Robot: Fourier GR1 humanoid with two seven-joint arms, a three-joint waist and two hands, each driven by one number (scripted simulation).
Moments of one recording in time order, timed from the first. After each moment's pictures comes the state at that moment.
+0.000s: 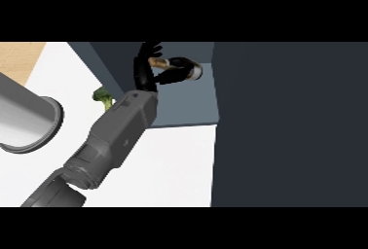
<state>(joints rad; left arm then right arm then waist) -1.11 0.04 -0.34 -0.22 0.78 0.68 -0.51 0.22 -0.15 0.28 -2.50 -0.11 0.11 0.37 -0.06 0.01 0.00</state>
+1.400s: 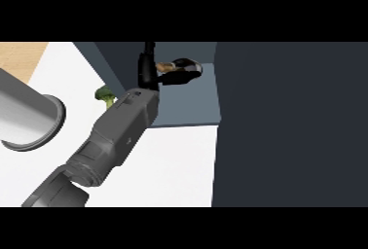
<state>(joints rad) -1.15 0.03 -0.32 -0.17 0.69 0.55 -0.61 0.24 -0.13 0.30 -2.51 -0.10 0.13 0.37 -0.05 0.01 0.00</state>
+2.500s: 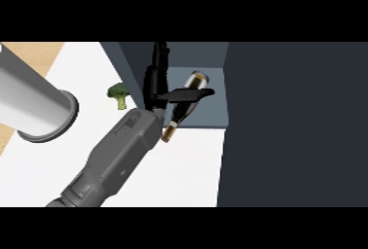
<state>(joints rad) -0.85 0.04 -0.38 -0.74 0.65 0.53 -0.55 0.33 -0.14 0.30 -2.51 -0.10 0.12 0.33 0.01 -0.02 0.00</state>
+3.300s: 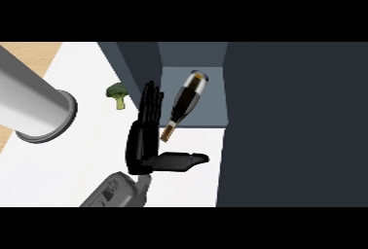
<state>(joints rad) -0.33 0.13 -0.60 -1.42 0.55 0.62 -0.46 0.28 -0.14 0.35 -2.52 -0.09 0.08 0.37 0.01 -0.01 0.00</state>
